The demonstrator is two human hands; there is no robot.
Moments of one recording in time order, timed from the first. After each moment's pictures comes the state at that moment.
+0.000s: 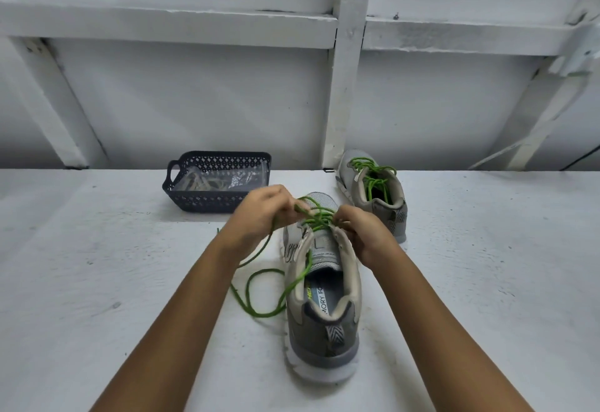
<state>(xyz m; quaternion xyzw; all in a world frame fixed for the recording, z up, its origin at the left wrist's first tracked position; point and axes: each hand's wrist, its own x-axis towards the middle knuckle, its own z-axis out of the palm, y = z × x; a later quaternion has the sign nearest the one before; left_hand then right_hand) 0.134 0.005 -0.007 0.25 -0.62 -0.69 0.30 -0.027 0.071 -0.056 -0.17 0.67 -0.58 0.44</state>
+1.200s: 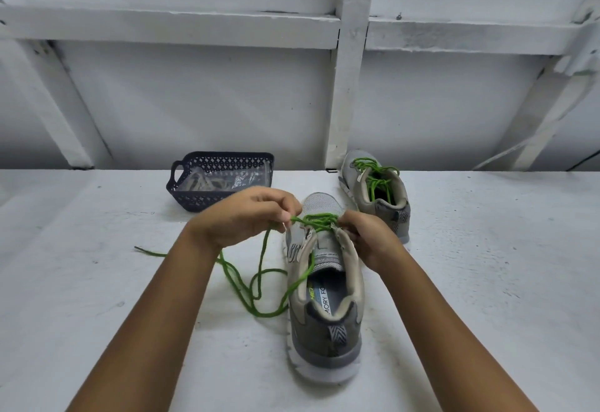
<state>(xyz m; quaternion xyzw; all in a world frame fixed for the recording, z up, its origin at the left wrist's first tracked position) 0.164 -0.011 0.013 0.11 -0.71 -0.69 0.12 -0.035 0.073 -0.065 -0.18 0.64 -0.58 0.46</state>
